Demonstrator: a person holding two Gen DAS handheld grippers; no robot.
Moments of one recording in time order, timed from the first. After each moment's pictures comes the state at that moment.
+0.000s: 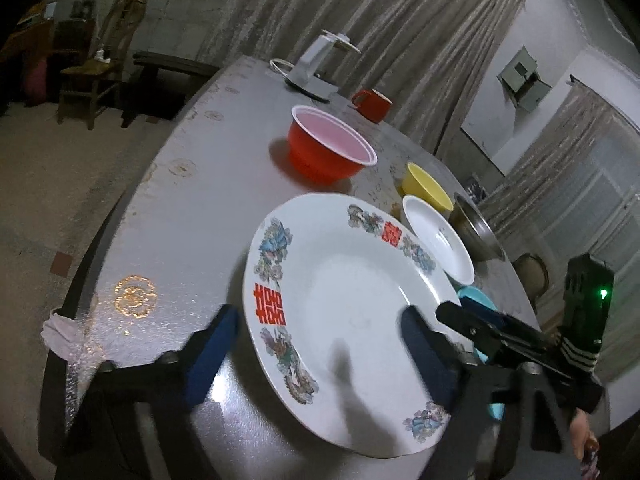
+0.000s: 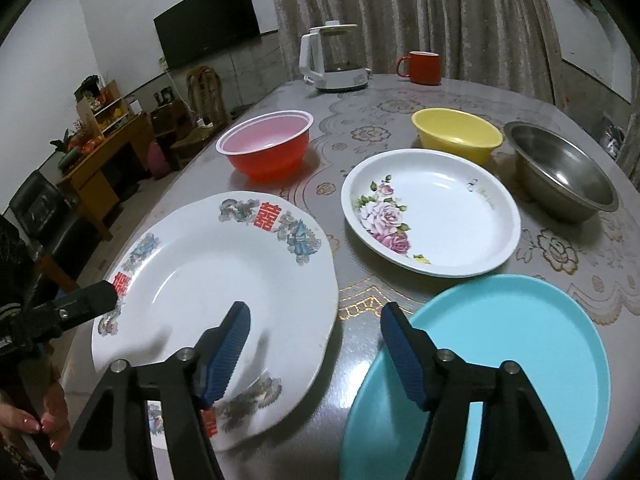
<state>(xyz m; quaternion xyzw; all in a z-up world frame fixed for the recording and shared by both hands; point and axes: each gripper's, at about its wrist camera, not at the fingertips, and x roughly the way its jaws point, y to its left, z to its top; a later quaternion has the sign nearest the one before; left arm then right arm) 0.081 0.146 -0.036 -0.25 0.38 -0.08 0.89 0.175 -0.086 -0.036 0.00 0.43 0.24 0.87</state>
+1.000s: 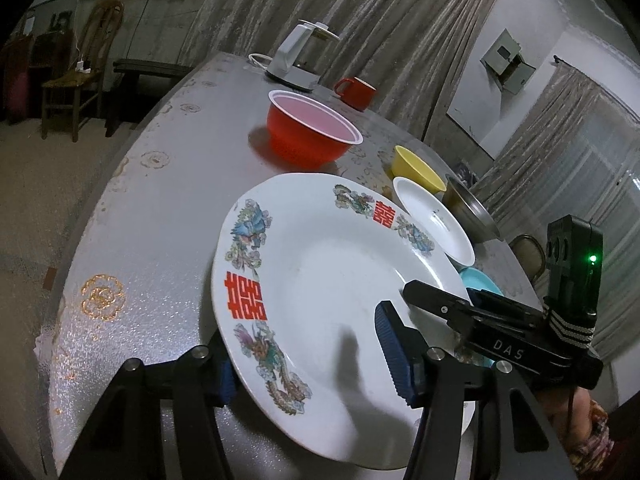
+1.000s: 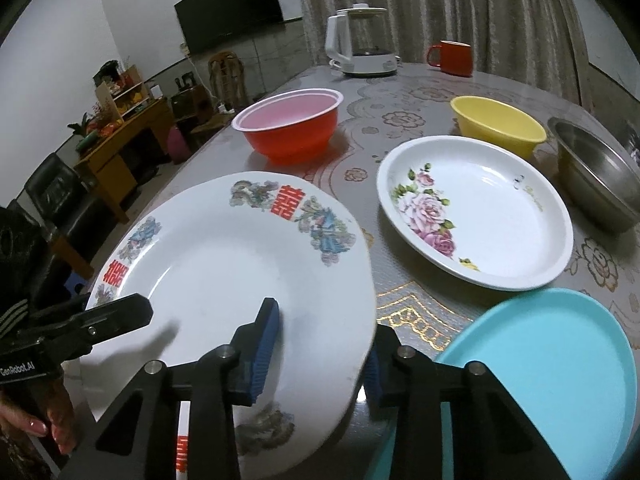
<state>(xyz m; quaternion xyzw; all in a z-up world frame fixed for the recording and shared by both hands) 0.086 0.130 -0.049 -0.23 0.38 -0.10 0.89 0.186 -0.068 -0.055 -0.01 0.44 0.28 0.86</state>
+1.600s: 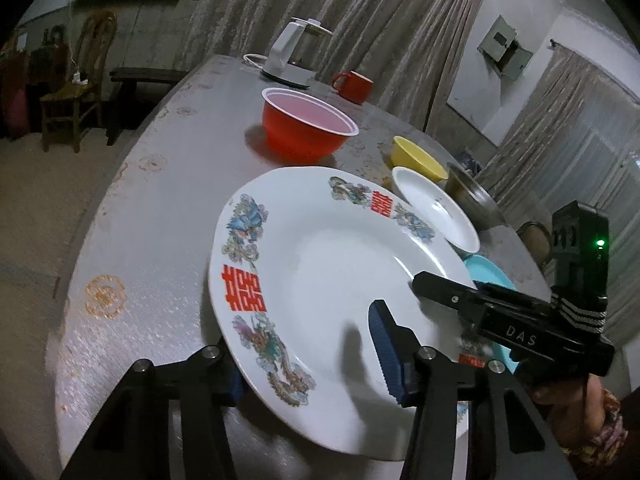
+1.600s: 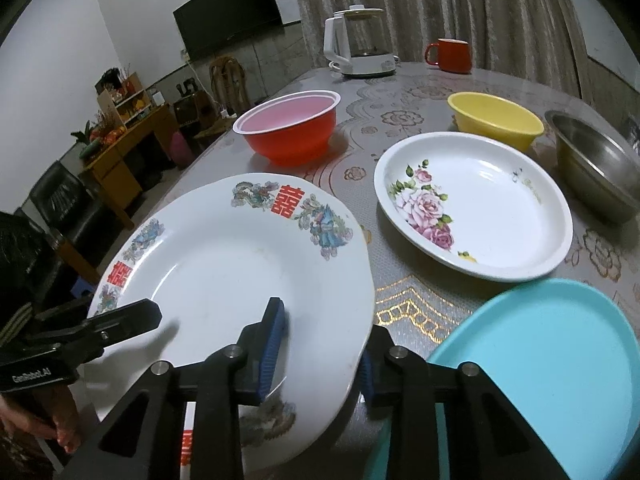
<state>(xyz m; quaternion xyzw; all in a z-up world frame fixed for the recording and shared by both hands) 0.081 0.122 -0.049 -0.20 0.38 -0.10 0.90 0.184 -0.077 -0.057 0.01 0.44 0.29 0.85</state>
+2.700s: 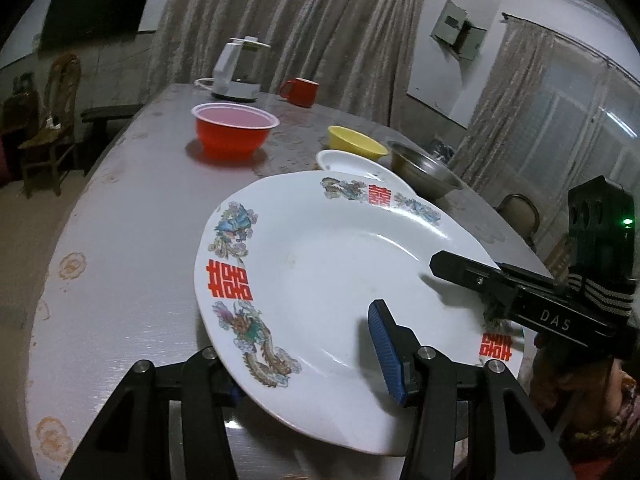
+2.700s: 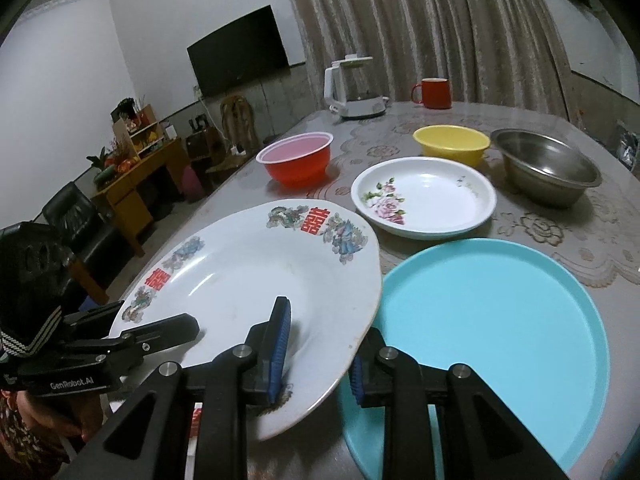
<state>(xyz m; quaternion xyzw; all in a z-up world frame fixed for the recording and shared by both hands) 0.032 0.061 -0.036 -0.13 0.35 -0.14 0.92 0.107 -0.138 -0.025 0.04 0.36 0.29 0.88</state>
